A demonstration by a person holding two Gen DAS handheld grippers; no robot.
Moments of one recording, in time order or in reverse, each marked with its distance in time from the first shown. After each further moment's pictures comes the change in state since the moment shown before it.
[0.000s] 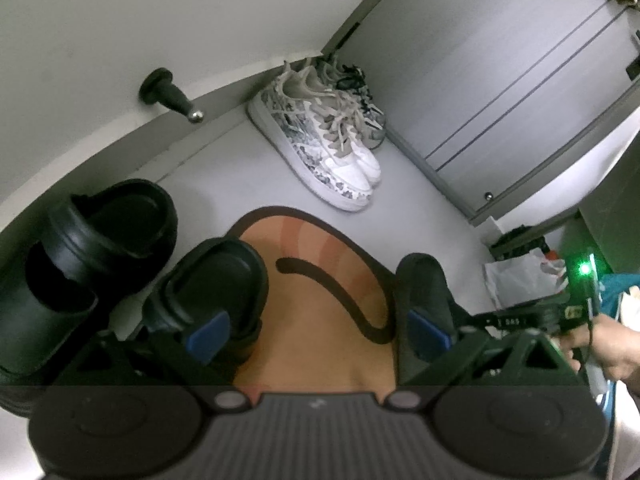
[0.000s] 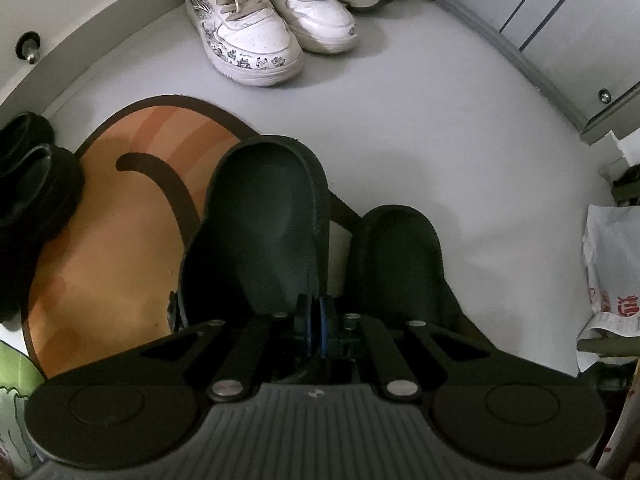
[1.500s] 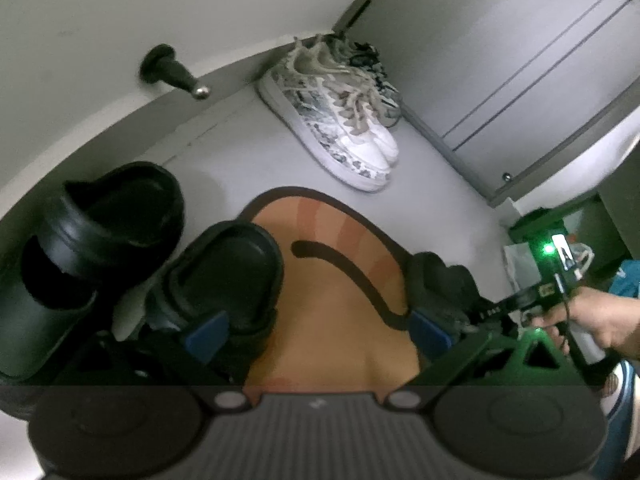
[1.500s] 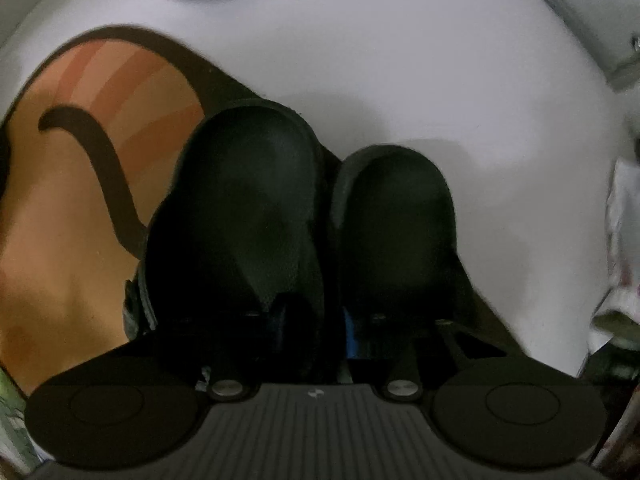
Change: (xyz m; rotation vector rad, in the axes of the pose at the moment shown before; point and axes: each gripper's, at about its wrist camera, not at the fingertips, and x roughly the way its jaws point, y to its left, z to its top) left arm 0.022 0.001 -0.001 0.032 0.056 0.047; right arm 0.083 -0.012 0.011 0.011 0.232 -0.019
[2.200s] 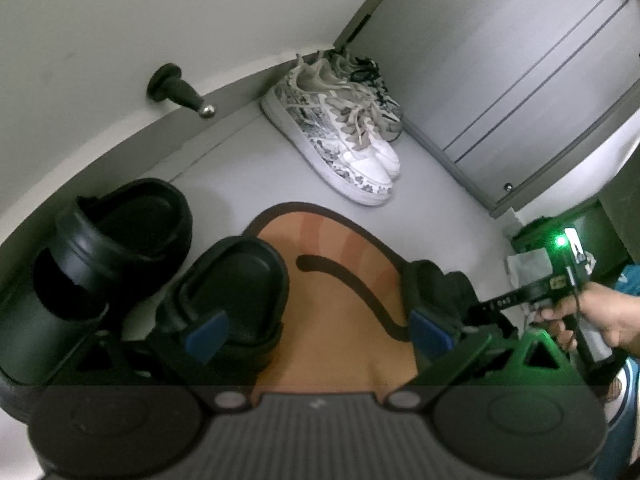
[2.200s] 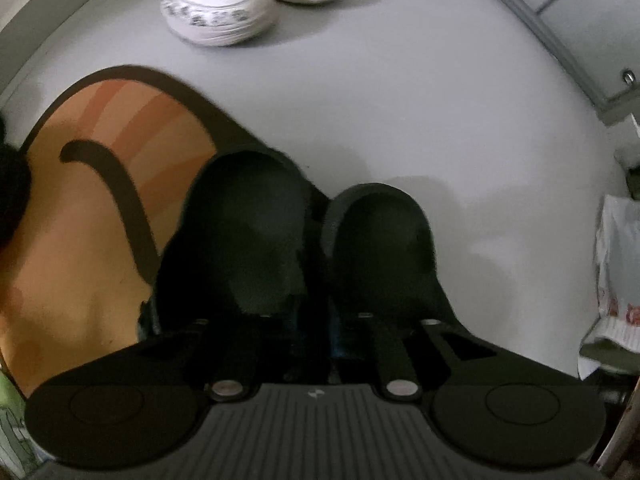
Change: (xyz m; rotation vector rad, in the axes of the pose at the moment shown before) left arm -0.008 0.001 0.002 -0.010 -0.038 0.010; right arm -0.028 -0.004 0.001 0.023 -0.082 -0.019
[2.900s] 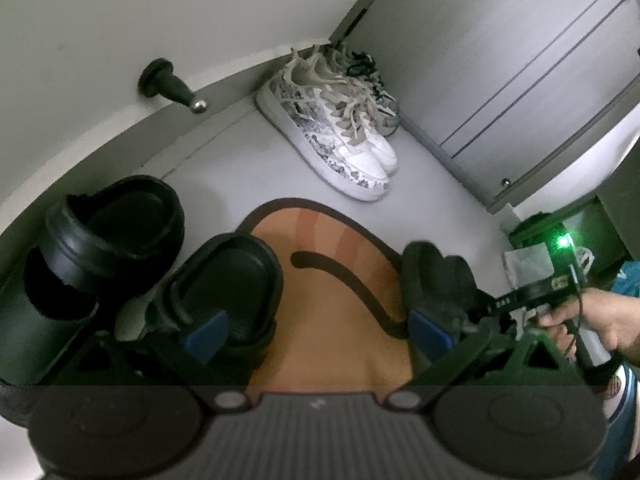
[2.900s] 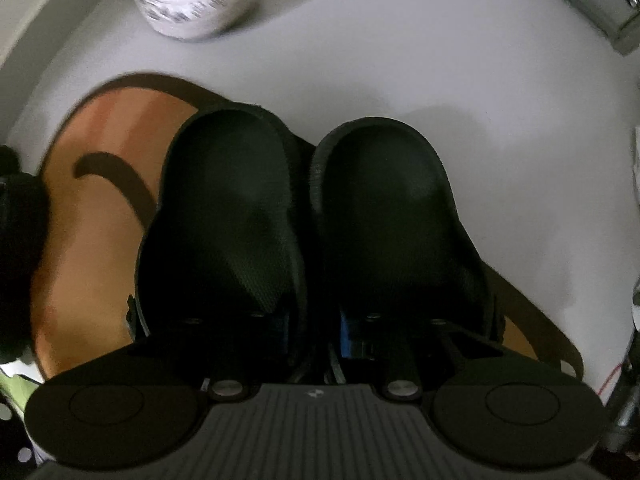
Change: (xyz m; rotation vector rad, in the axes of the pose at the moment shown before) left arm 0.005 -0.002 0.000 0.007 0.003 -0.004; right arm -0.002 -0.006 -0.012 0.076 0.002 0.183
